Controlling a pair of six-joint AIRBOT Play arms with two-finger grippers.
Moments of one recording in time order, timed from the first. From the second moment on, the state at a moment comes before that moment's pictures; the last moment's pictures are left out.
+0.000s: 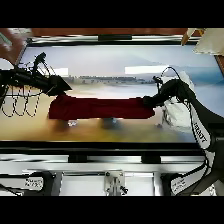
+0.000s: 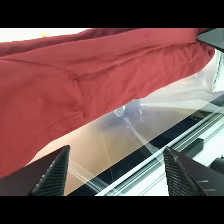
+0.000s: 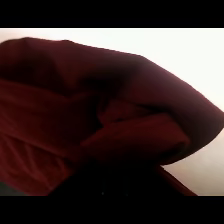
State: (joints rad) left arm 0.10 -1.55 1.51 0.76 -1.45 -1.27; right arm 0.02 -1.76 1.35 2.02 -1.14 -1.86
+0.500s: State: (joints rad) left arm -0.08 -1.64 1.51 0.76 -1.29 -1.27; right arm 0.01 -1.46 1.35 2.01 -1.19 -1.82
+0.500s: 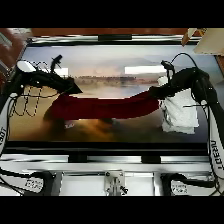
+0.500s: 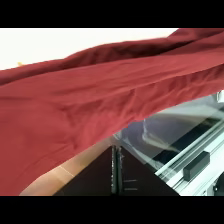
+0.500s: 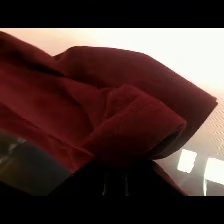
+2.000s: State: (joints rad) left arm -0.33 -1.53 1.54 0.65 -1.00 -1.18; right arm 0.13 -1.14 1.54 2.06 -1.46 -1.48
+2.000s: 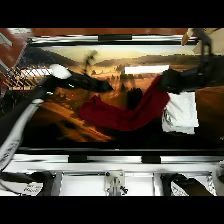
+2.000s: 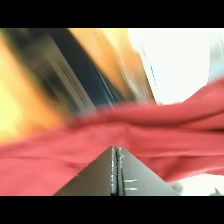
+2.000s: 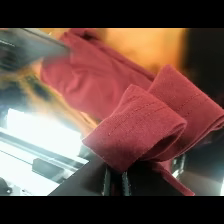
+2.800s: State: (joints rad) left arm 0.33 -0.94 1.51 0.76 -1.19 -1.22; right arm 0.60 -1.76 1.54 2.36 -0.82 -1.42
